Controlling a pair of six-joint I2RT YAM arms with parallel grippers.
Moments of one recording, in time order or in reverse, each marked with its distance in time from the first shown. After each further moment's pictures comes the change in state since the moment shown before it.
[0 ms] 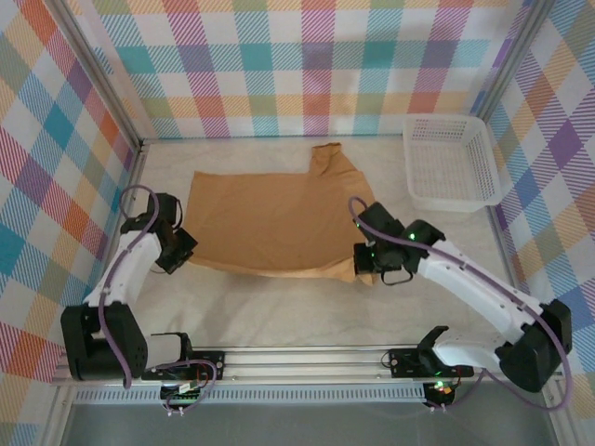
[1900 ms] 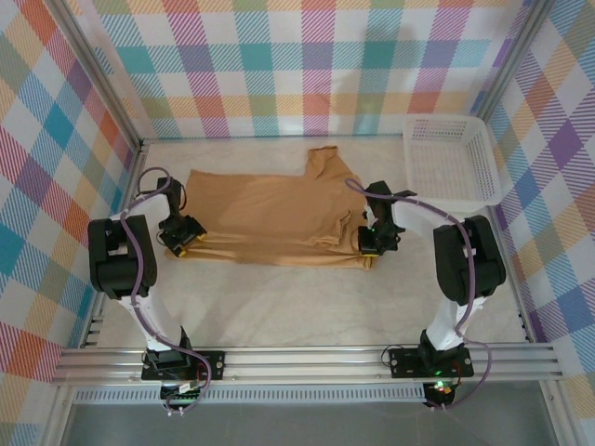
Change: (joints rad) left arm 0.086 0.538 0.227 0.139 0.067 0.129; right arm -0.379 0.550 0.054 0.176 -0.224 -0.262
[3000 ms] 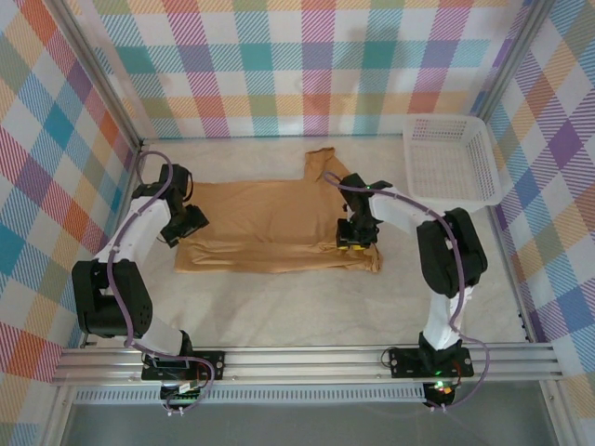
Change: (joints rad) left arm -0.158 -0.315 0.024 -0.173 -0.130 0.002; right arm 0.159 0.122 0.196 -0.045 0.029 0.147
